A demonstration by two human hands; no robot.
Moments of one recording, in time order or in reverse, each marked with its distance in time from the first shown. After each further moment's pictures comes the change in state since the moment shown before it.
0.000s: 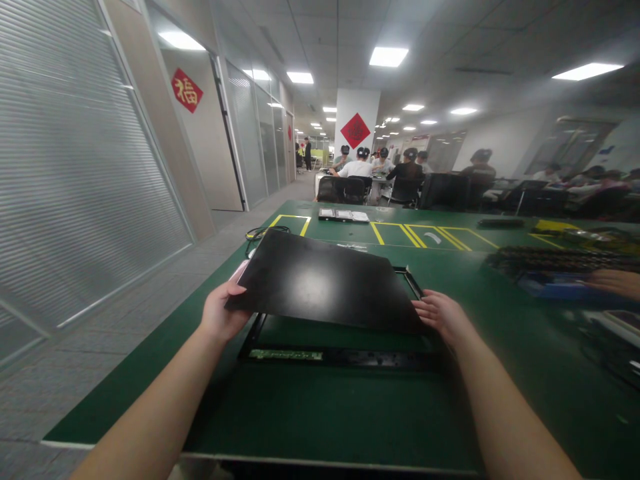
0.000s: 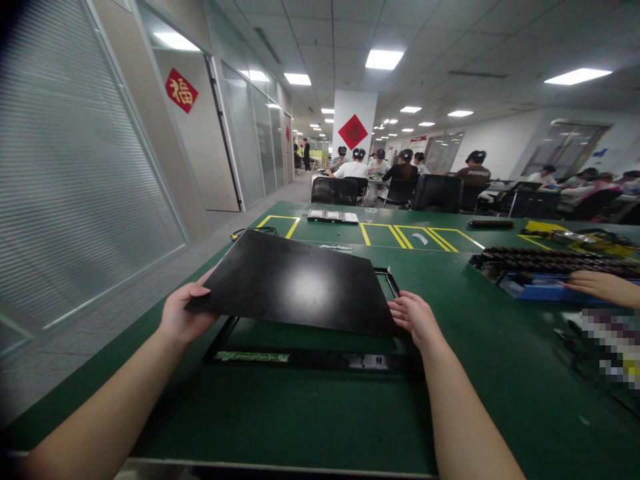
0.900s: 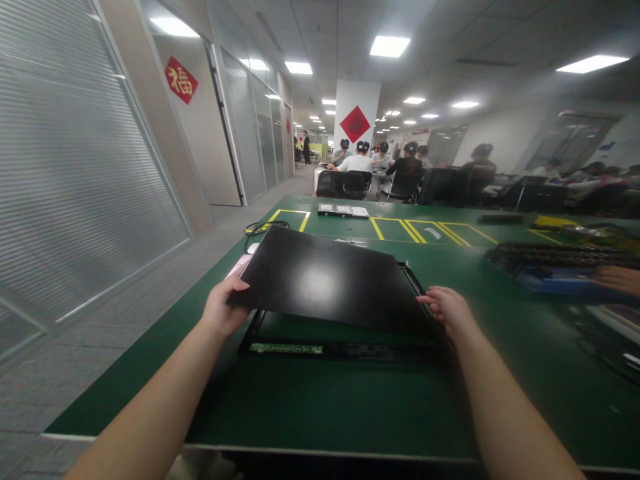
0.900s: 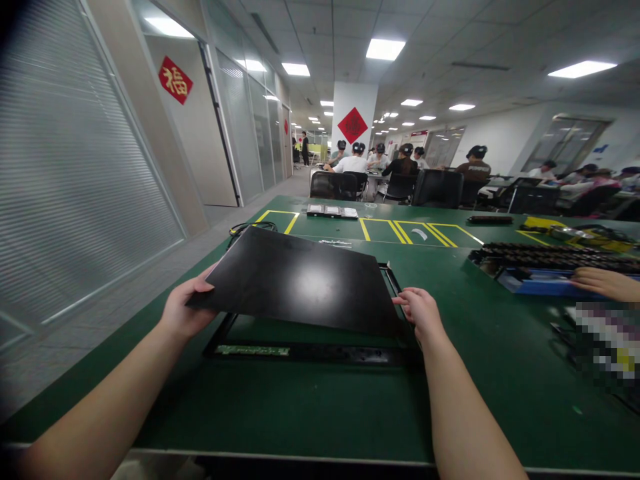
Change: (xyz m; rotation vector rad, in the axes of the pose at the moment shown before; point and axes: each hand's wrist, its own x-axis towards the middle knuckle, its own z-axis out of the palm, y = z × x) left_hand 0.002 -0.003 -0.003 0.053 -0.025 -0.009; right_hand 0.006 0.001 -0.007 -0.046 0.090 -0.122
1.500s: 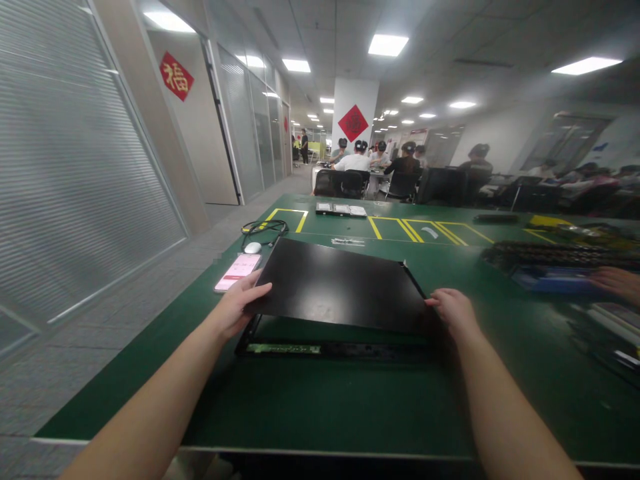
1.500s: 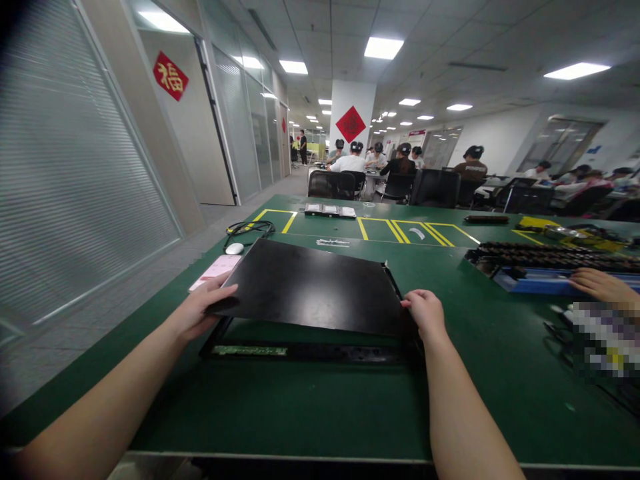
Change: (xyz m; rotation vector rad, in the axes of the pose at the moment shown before) left_hand 0.000 -0.012 0.002 0.194 -0.115 -0.110; right_hand 0.009 0.006 -0.015 -0.237 0.176 -0.103
